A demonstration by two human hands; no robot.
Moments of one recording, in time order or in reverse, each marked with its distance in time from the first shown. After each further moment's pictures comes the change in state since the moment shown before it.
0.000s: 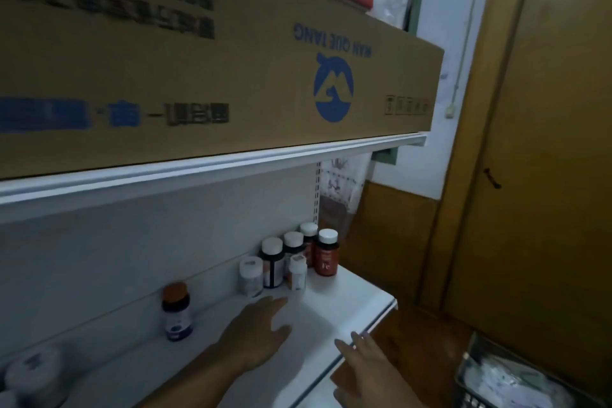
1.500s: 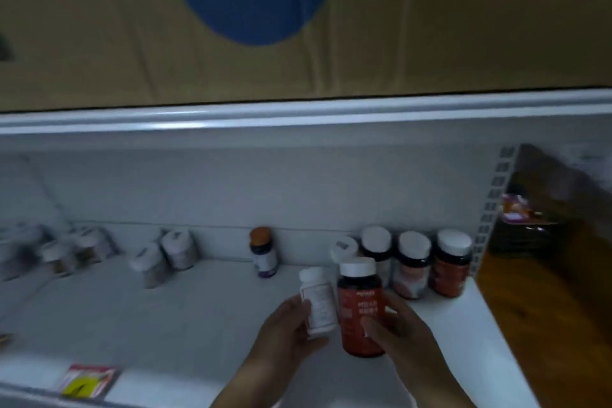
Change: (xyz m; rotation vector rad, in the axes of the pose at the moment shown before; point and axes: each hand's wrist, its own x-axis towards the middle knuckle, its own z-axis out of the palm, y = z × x) left_hand 0.066 0.037 0.065 -1.465 0.958 -0.606; right_hand 0.219 0.044 -0.021 1.298 -0.413 -0.394
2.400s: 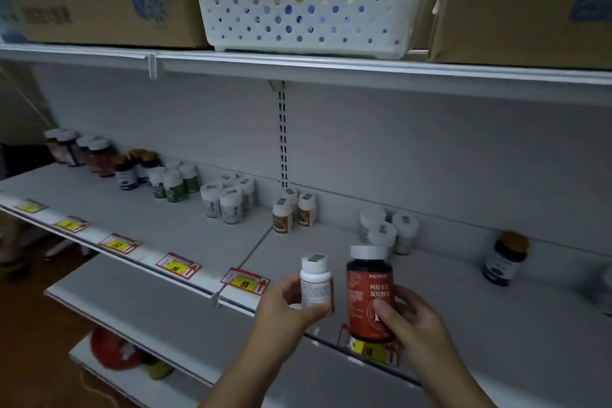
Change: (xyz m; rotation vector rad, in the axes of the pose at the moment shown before) left_hand -0.084 0.131 -0.398 0.395 0.288 0.355; right_hand -0.054 0.029 0.414 -0.011 -0.204 -0.009
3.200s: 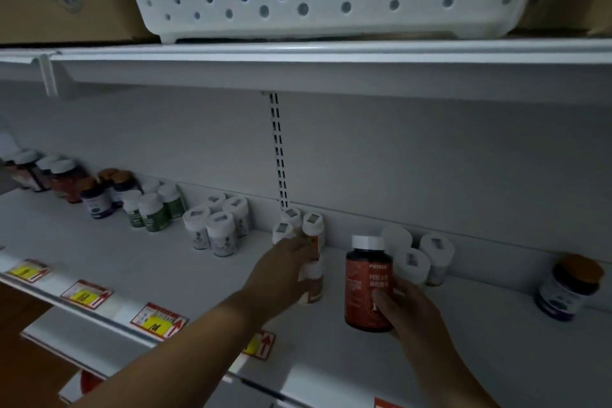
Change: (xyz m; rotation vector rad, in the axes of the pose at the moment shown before) left_hand 0.176 0.005 -0.036 1.047 -0.184 0.609; right_hand 0.110 0.011 0.038 0.029 0.053 -0.052
